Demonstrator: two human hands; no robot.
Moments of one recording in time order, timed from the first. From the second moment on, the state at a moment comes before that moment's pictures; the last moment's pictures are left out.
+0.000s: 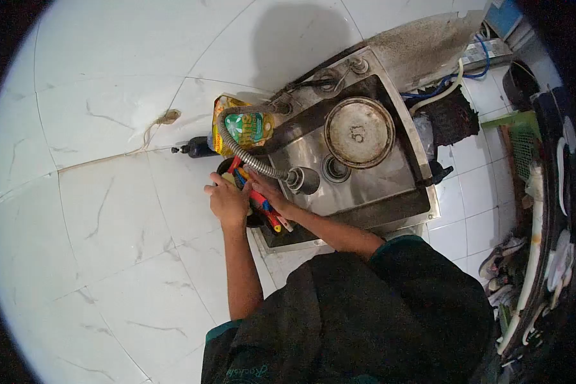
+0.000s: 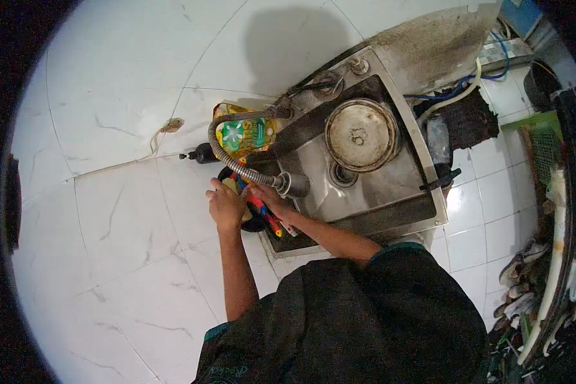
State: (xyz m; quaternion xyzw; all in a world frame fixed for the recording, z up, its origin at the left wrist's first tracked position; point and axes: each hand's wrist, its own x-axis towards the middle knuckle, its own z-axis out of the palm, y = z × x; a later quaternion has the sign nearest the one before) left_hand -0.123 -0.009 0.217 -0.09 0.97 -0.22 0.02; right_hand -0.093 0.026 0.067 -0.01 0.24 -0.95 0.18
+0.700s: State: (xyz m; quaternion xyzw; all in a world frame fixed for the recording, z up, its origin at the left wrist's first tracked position) left_hand -0.129 0.009 0.222 -0.13 0.97 -0.21 0.03; right_hand -0.096 0.041 0.074 -0.01 0.24 -0.95 0.21
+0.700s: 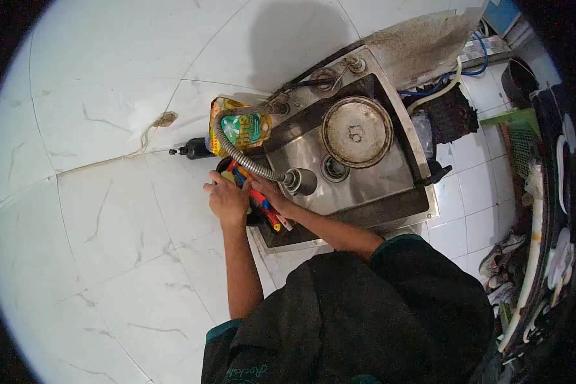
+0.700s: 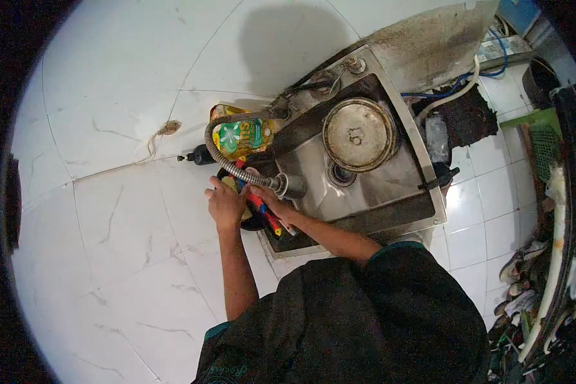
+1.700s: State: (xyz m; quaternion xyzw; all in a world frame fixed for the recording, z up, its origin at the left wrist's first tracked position) left_hand -0.128 0.023 0.229 -0.13 0.96 -0.24 0.03; right_hand -0.092 0.043 0.085 0.00 0.20 -0.96 0.18
